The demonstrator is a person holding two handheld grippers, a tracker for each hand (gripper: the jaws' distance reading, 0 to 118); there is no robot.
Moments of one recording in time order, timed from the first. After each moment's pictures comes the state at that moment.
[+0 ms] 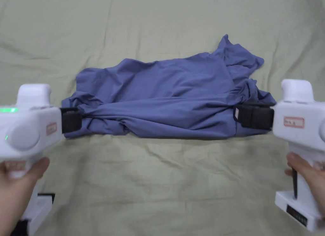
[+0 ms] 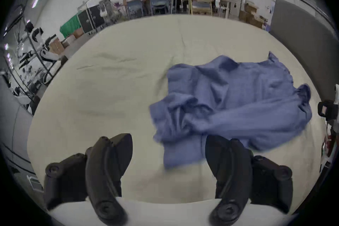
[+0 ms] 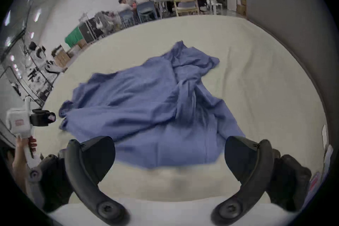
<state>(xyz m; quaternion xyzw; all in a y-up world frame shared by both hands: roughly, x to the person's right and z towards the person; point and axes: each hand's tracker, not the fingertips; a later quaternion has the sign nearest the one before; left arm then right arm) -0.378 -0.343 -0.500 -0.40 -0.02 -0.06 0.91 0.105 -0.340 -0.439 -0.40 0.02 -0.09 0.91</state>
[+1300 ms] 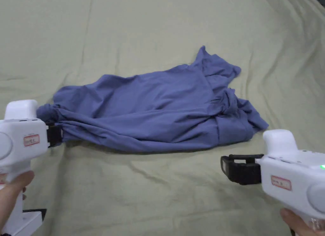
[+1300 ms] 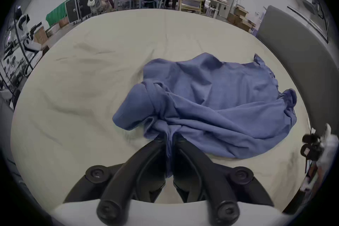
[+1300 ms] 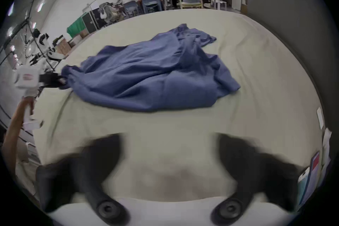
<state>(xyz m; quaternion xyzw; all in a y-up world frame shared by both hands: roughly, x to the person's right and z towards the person) -0.367 -0.355 -0.556 -0.44 -0.10 0.00 0.89 0.105 -0.382 -0.413 -0.43 0.01 -0.05 0.90</state>
